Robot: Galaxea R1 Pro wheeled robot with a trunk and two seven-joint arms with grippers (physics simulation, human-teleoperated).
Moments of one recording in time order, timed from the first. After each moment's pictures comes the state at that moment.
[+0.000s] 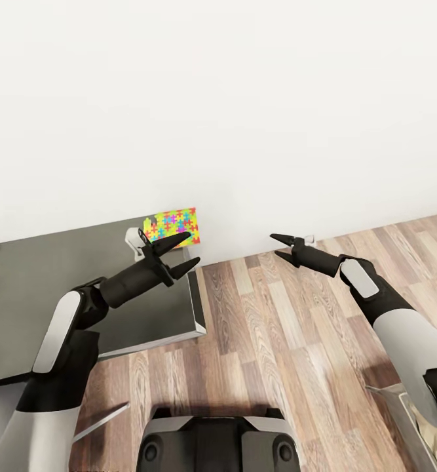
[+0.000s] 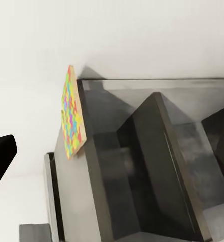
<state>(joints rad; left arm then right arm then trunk) -0.63 0.02 -0.02 -1.61 1.76 1.00 0.07 -1.10 -0.26 0.21 -0.63 -1.06 0.75 0.64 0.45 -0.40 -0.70</state>
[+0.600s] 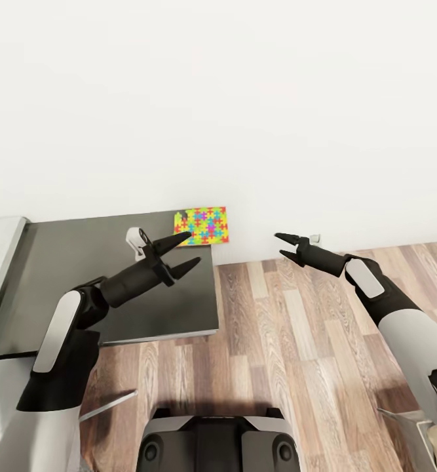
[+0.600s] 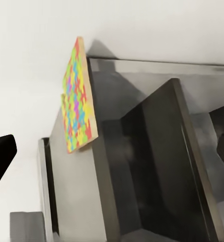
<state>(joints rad) -0.64 0.02 -0.03 -1.61 1.76 1.00 0.07 -1.10 -0.28 0.20 -0.64 -1.07 0.74 0.64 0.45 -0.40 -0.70</state>
